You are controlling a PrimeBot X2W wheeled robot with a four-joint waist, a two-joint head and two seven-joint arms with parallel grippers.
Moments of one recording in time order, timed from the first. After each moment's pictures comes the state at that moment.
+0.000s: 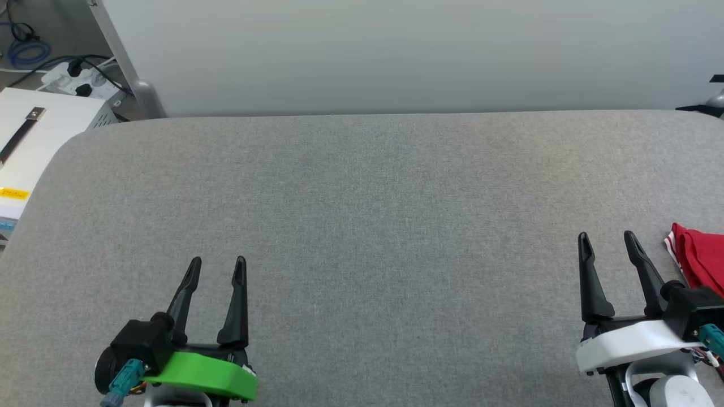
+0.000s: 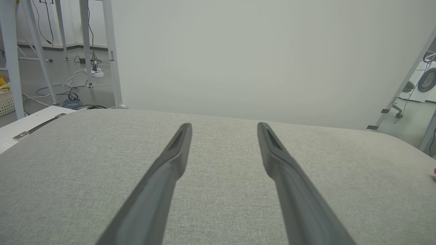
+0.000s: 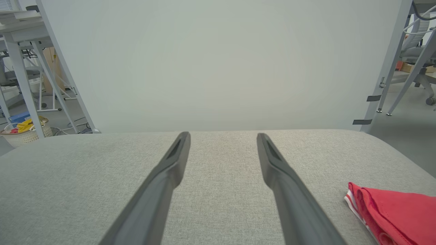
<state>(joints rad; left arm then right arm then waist) 0.04 0.10 -0.03 0.03 -0.26 -0.13 -0.26 -0.02 -0.05 -0.05 0.03 0.14 0.13 -0.21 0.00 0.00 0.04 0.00</state>
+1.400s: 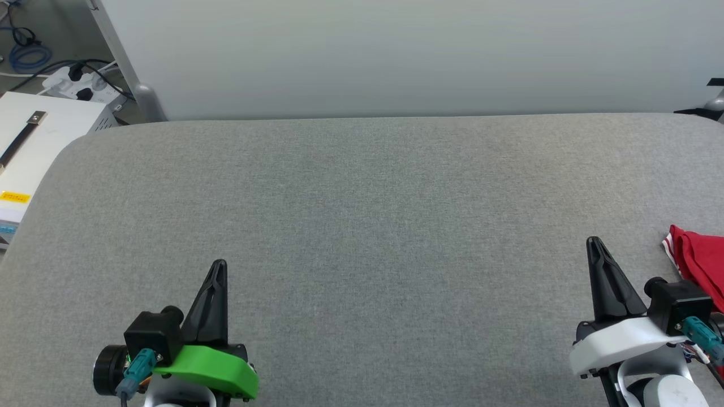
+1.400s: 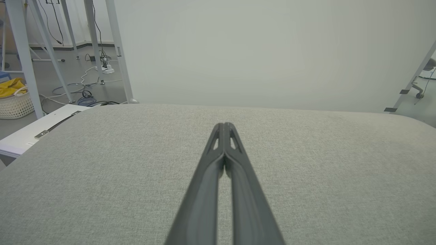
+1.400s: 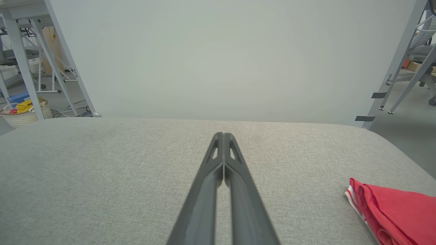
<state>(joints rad) 0.04 0.09 -0.03 0.02 -0.18 -0.09 -0.17 -0.02 -0.05 -0.03 0.02 0.10 0.13 -0.14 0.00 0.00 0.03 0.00</state>
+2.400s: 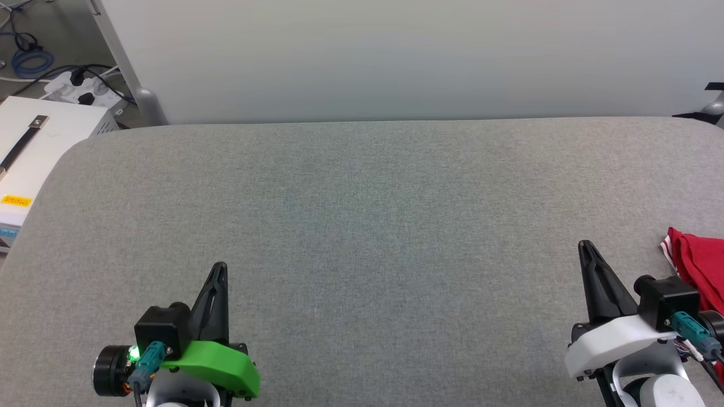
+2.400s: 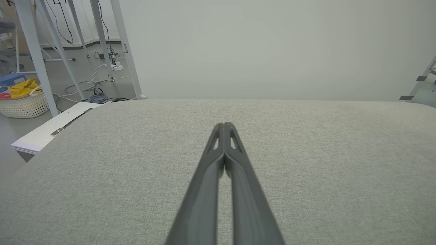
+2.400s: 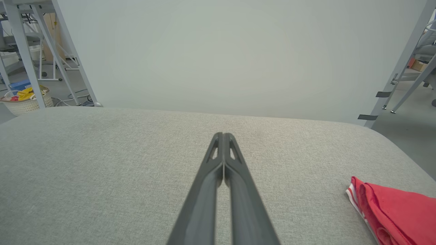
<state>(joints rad) 0.03 0.08 -0.02 0.02 -0.12 -0.06 -0.11 -0.02 -0.05 -0.02 0.02 0.07 0.13 -0.10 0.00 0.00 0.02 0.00</state>
